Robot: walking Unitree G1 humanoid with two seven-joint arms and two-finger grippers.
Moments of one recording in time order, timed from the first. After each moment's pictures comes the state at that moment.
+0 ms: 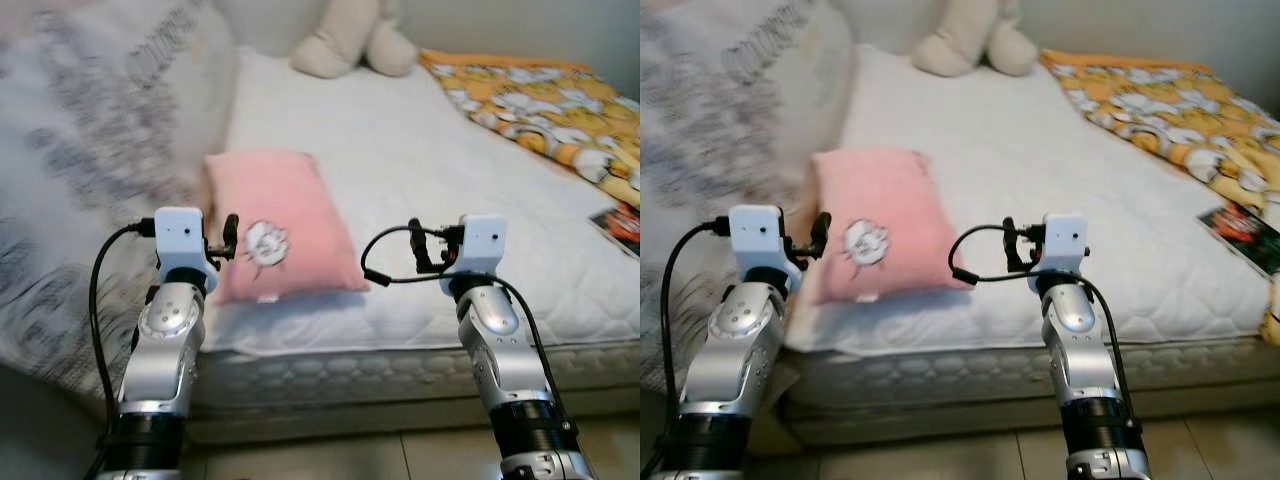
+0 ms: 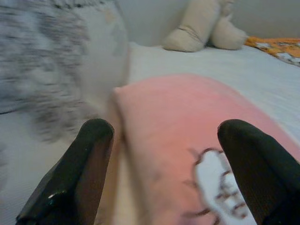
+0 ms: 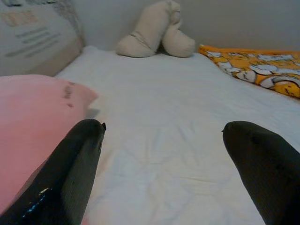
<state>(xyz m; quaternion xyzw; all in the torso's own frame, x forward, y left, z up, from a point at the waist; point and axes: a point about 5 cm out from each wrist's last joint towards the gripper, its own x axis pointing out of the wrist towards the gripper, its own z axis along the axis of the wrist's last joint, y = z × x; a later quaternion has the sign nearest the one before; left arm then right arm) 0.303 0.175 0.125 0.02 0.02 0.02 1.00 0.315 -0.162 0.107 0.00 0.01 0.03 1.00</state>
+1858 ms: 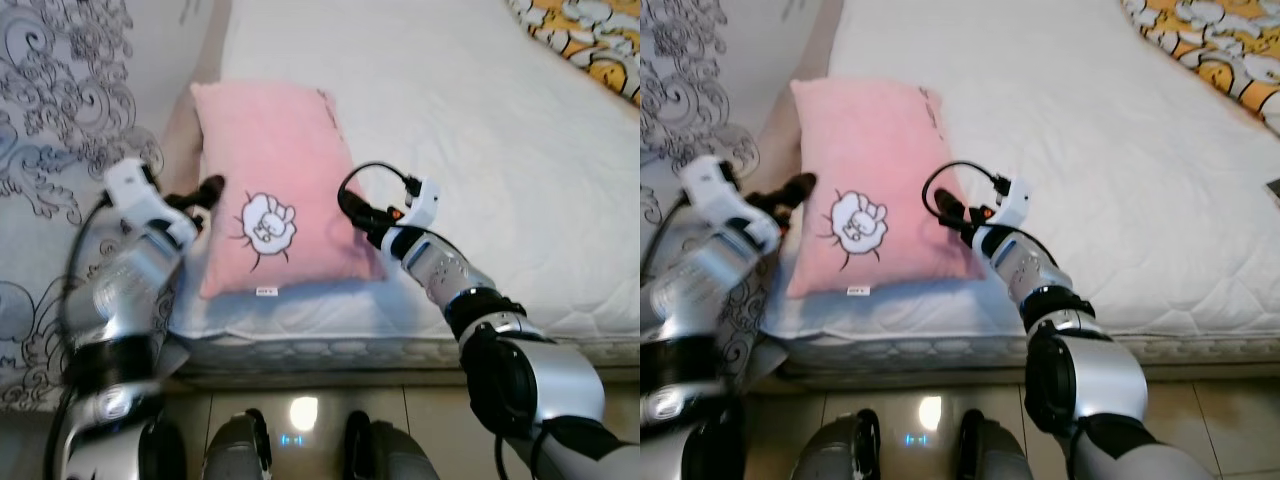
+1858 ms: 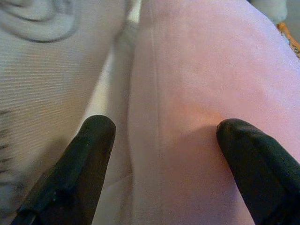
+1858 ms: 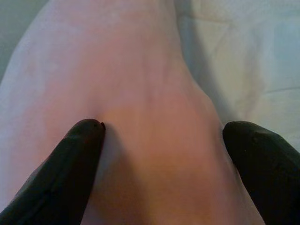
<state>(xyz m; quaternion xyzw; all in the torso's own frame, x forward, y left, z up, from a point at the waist) 0.334 0.215 0.163 -0.27 0.10 -0.01 0.96 0.379 -0.099 0.114 0.35 0.16 0.21 0.90</state>
